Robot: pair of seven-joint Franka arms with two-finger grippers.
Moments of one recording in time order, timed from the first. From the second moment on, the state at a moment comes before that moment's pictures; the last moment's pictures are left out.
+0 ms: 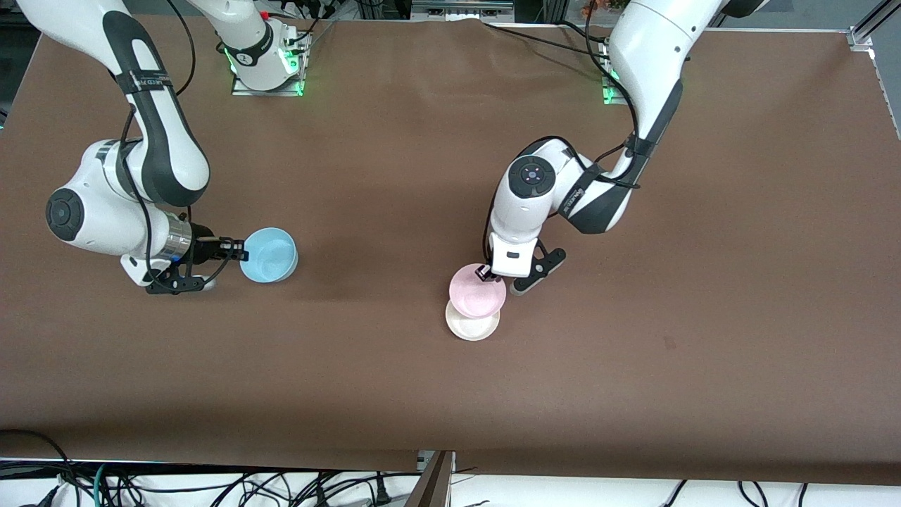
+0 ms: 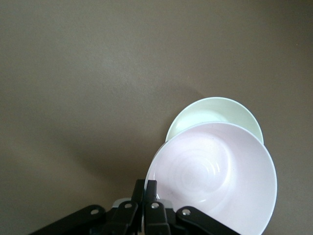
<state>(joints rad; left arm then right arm) -0.46 0.67 -0.19 -1.59 0.20 2.41 -1.44 0.05 0.37 0.03 -1.89 0.27 2.13 -0.11</state>
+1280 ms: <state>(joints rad) -0.52 0.78 -0.12 -1.46 0.20 2.40 -1.54 0.19 0.52 0.08 -1.67 0.29 2.18 0.22</state>
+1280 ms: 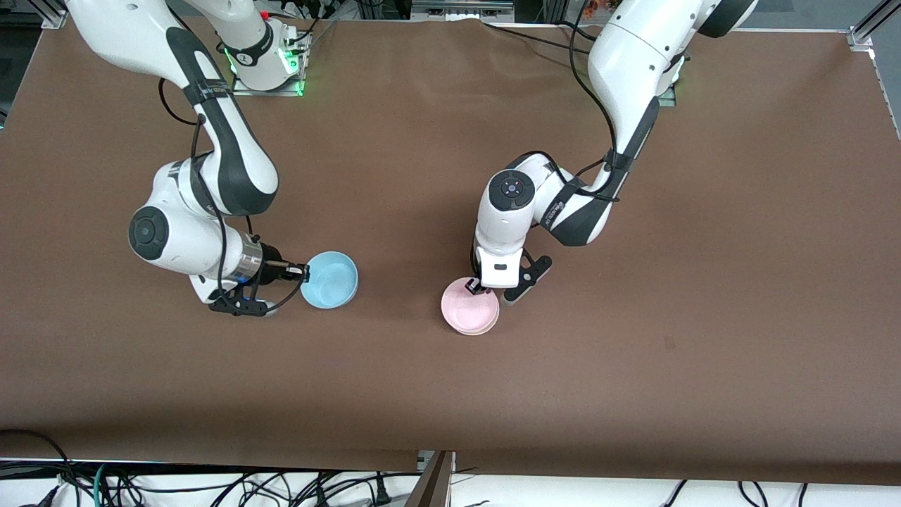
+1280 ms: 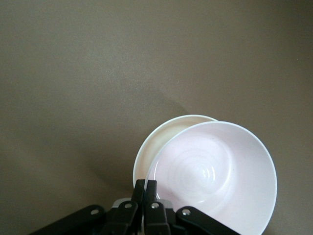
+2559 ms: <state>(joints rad) -0.49 0.77 -0.09 -1.30 0.20 2.19 -1.52 0.33 0.65 0.09 -1.55 0.29 2.31 0.46</state>
